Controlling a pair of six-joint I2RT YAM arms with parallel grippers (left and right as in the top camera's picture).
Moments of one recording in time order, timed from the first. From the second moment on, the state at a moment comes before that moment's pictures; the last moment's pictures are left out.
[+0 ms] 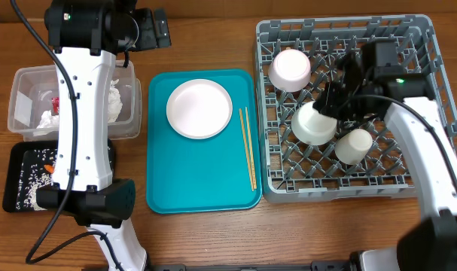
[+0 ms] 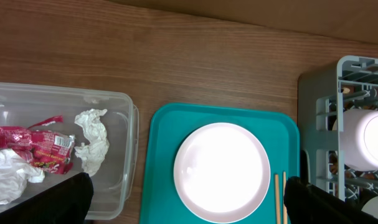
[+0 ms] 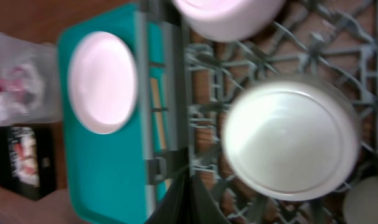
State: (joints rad) left arm -0.10 1.99 2.46 -1.42 -0.05 -0.26; right arm 0.06 1.58 1.43 -0.98 -0.45 0.25
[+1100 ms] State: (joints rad) left arm -0.10 1.99 2.46 -1.36 -0.05 -0.26; right arm 0.65 1.86 1.42 -0.48 -0.24 0.38
